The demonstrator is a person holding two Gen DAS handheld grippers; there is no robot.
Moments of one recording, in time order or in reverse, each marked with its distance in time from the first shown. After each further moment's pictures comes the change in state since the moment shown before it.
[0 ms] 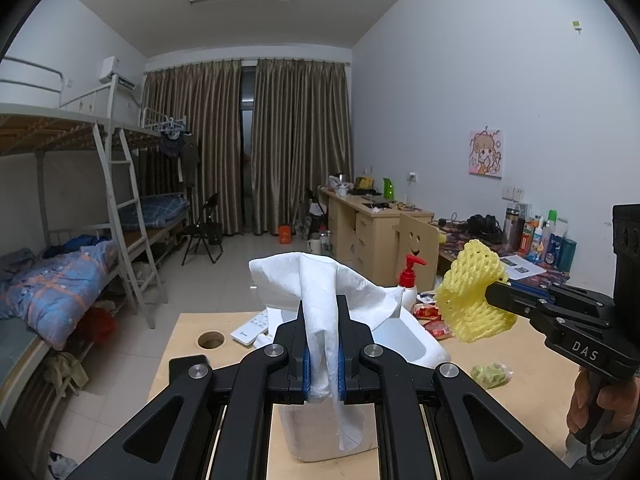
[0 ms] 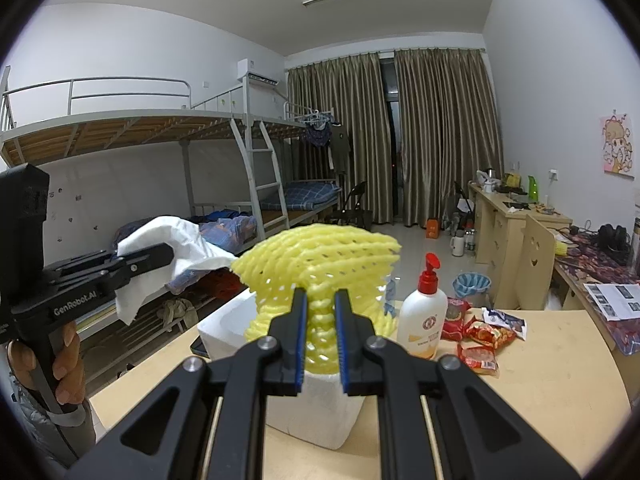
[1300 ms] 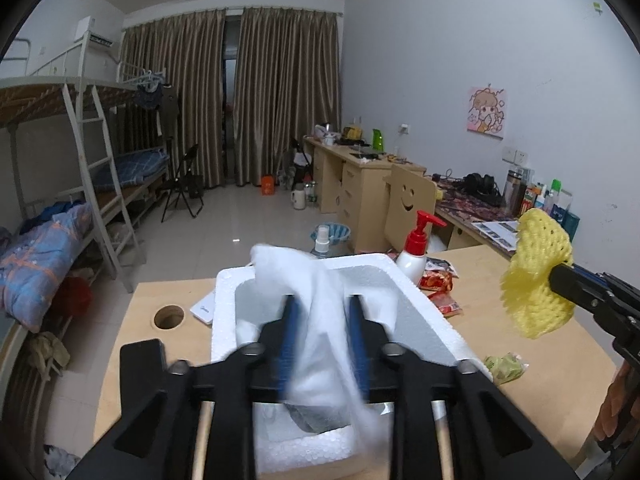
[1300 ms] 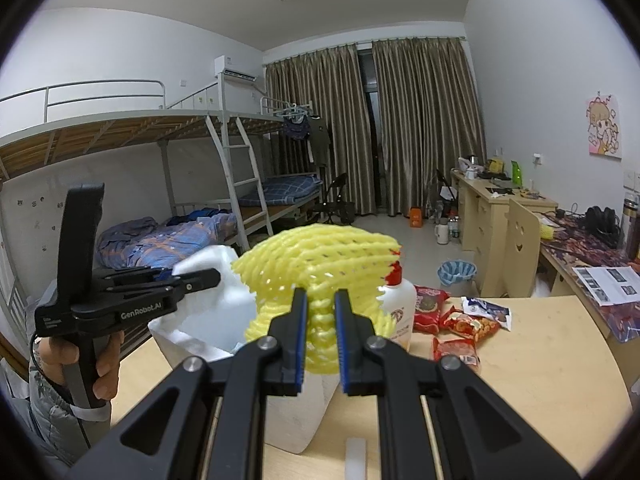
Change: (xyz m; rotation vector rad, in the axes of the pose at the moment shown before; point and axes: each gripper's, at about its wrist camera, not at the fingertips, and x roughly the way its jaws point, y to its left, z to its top) left arm 0.118 -0.011 -0.003 -0.013 0.197 -0.061; right arm 0.013 -0.029 -0.001 0.056 0.026 -0.063
